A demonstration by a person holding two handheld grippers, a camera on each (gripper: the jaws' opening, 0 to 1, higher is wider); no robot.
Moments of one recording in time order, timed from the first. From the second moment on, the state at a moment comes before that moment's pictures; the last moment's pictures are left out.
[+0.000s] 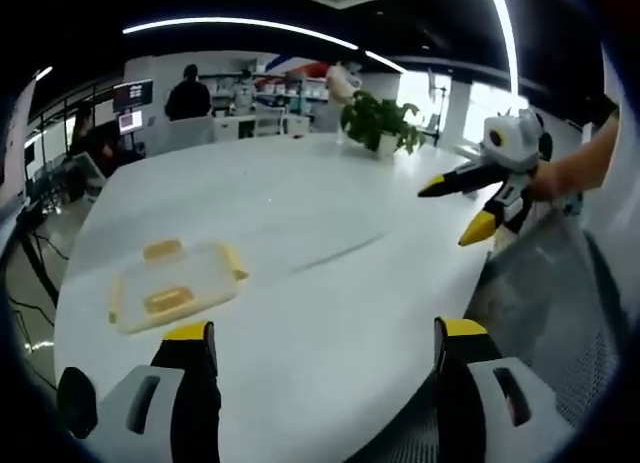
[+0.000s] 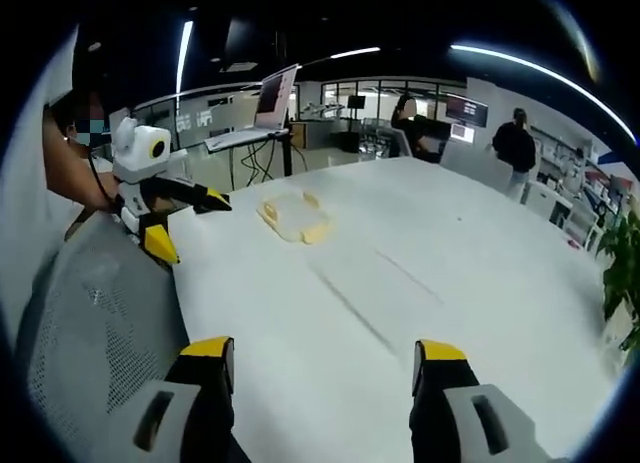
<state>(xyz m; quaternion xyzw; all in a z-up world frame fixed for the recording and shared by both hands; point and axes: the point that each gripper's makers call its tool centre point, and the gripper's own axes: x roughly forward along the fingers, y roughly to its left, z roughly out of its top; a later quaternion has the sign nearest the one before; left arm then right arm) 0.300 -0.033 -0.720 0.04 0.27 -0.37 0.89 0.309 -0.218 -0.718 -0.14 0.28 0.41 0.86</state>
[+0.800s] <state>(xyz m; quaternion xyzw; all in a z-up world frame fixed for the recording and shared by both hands) 0.315 -0.023 -0.727 0.05 0.27 -0.38 0.88 0.340 -0.183 -0.711 -0.15 0.27 0.44 0.84</state>
